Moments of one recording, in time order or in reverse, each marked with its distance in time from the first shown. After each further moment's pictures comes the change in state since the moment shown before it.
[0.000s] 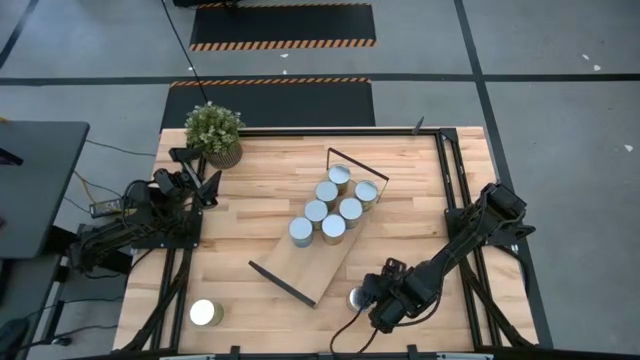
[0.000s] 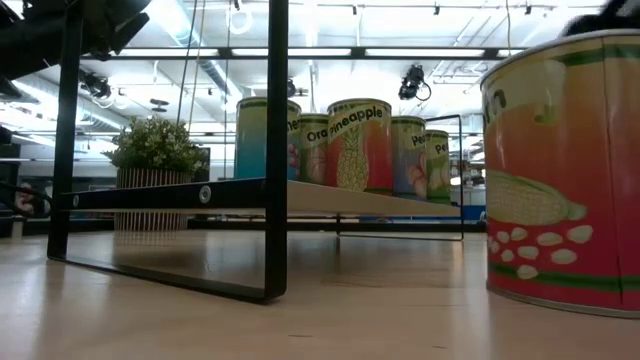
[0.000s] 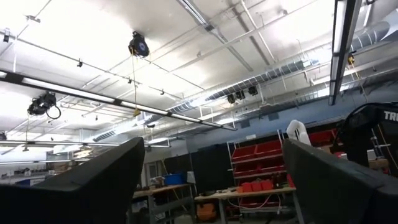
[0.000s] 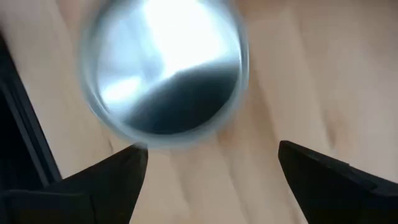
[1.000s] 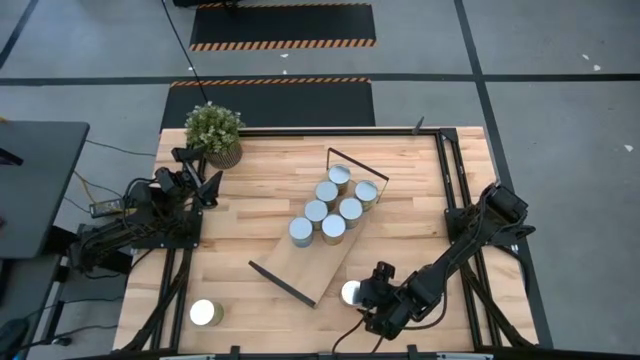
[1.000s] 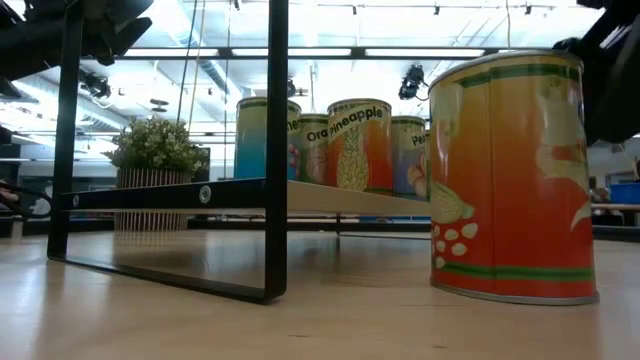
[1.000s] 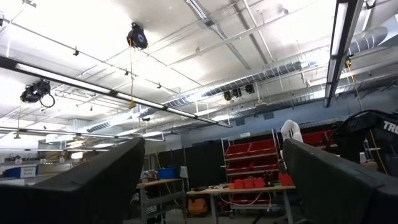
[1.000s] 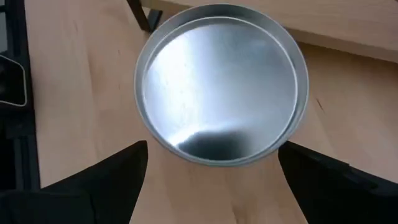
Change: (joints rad) left arm 0.000 0.001 0.000 -0.021 0.000 -0.053; right arm 0.036 0.001 -0.157 0.359 0.255 -0.077
